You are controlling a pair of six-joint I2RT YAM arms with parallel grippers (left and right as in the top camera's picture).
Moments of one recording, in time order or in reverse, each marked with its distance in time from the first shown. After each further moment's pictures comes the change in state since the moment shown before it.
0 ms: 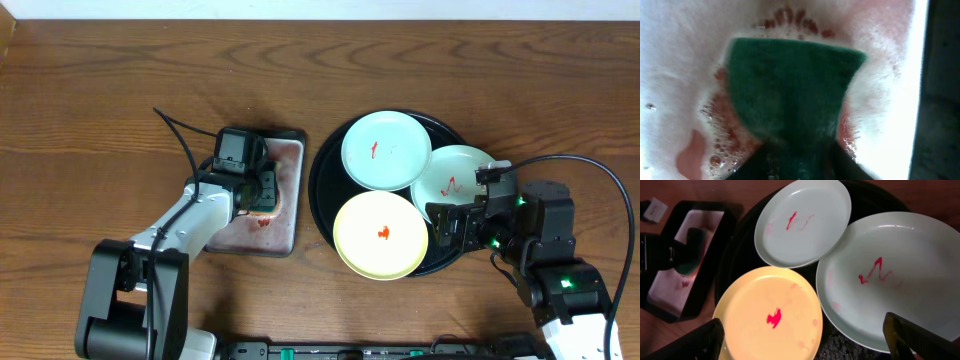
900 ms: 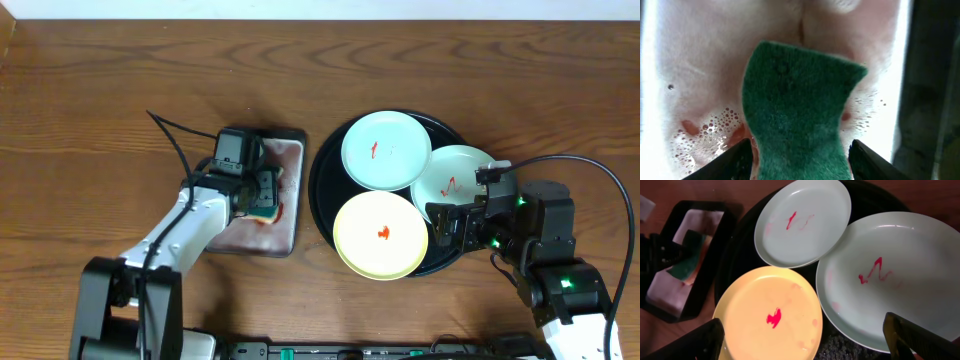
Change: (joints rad) left arm -0.004 -0.062 0.004 -0.066 -0.008 -0.027; right arm 0.000 0.000 0.000 0.000 0.000 0.000
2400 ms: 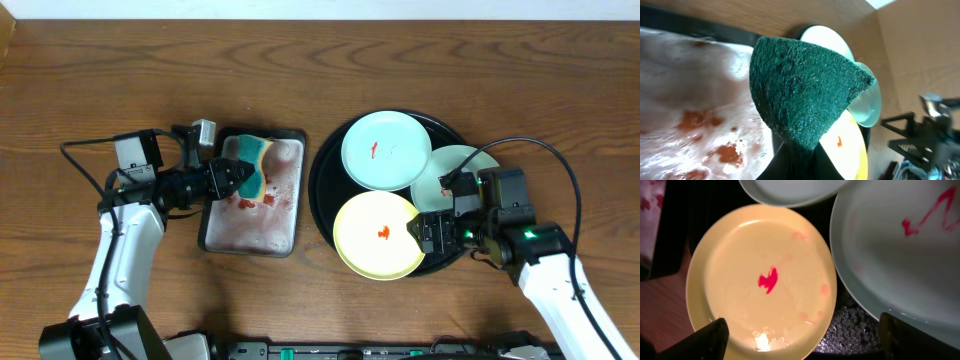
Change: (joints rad) left arm 0.425 -0.167 -0.002 -0.032 0.898 0.198; right arm 0.076 0.303 0.000 -0.032 -0.034 -0.052
